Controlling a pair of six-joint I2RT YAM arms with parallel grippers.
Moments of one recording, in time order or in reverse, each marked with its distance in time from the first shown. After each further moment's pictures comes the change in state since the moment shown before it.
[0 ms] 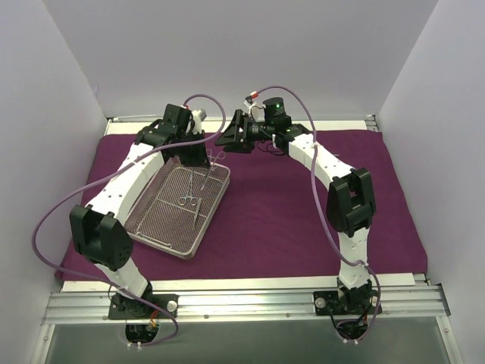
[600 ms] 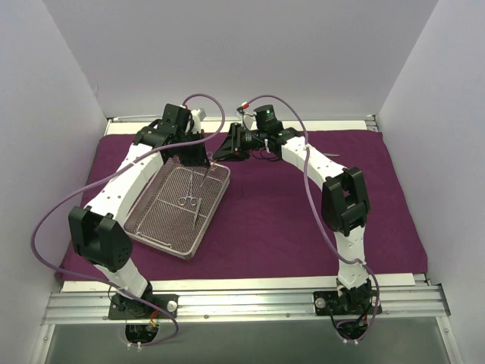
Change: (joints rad) left arm 0.000 -0.011 0.000 0.003 0.002 -0.008; right arm 0.036 0.036 0.005 -0.094 -0.007 -0.044
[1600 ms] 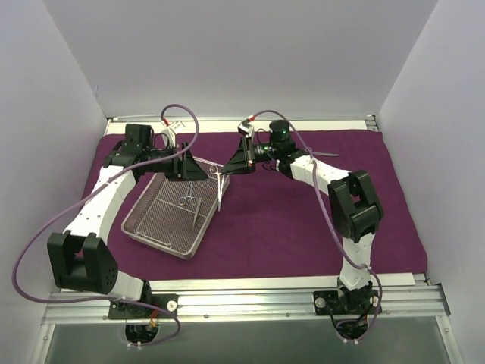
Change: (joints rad) left arm 0.231 -0.235 -0.358 0.190 0.633 0.105; right arm -0.038 -0.117 -0.406 0.572 -0.369 0.269
